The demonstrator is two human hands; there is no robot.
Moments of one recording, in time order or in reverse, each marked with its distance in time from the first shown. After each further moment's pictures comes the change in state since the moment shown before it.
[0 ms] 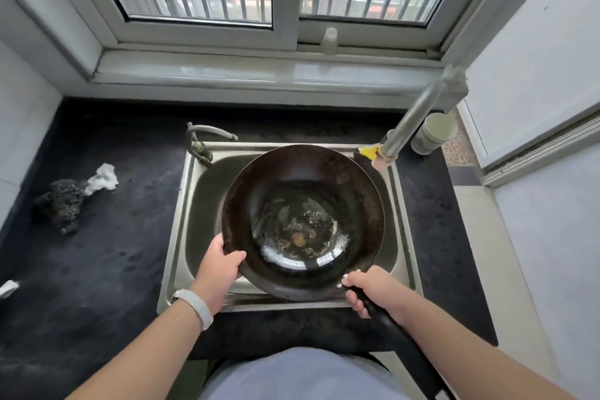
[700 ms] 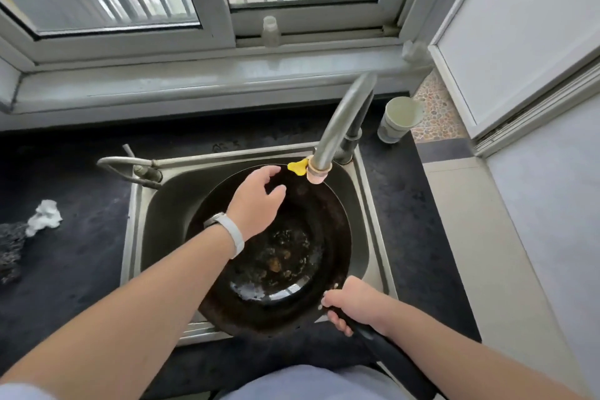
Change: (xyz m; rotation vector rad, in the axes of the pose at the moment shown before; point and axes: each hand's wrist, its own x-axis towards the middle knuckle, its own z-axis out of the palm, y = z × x) left_hand 0.025 0.126 0.150 0.744 -0.158 0.542; right_hand 0.008 0.001 -0.044 -0.190 -0.083 0.032
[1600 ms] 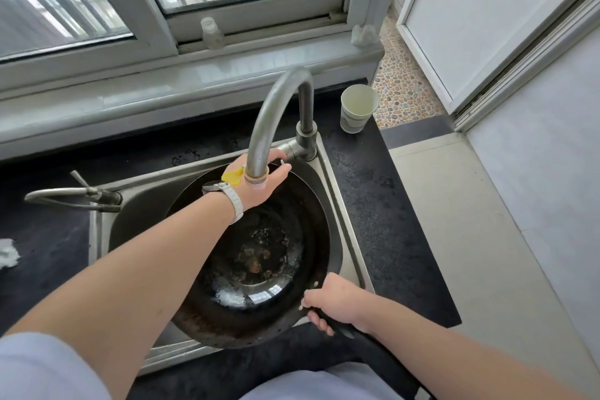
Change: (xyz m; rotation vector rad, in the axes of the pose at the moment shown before) left_hand 0.082 0.025 0.049 0.356 0.013 0.305; right_hand 0.003 0.016 -0.021 0.061 -0.059 -0.153
